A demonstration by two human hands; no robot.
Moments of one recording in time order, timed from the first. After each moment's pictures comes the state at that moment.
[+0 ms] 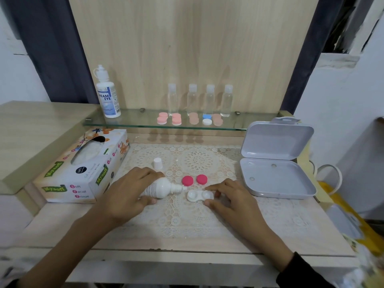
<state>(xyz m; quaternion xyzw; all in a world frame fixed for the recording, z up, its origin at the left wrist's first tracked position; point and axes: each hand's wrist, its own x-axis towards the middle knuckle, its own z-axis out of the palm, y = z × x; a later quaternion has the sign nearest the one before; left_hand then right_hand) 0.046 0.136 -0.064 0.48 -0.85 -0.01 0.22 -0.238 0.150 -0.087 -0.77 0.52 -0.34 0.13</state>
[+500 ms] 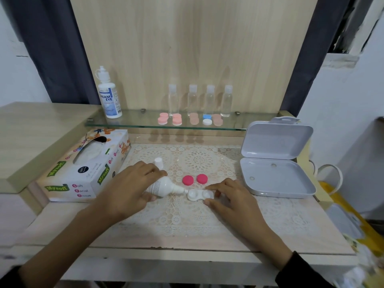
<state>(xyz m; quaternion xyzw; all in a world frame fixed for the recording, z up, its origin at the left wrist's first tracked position) 0.040 0.134 -0.048 0.45 -0.87 0.11 0.17 -0.239 0.151 -0.092 -0.78 0.52 -0.34 0.11</state>
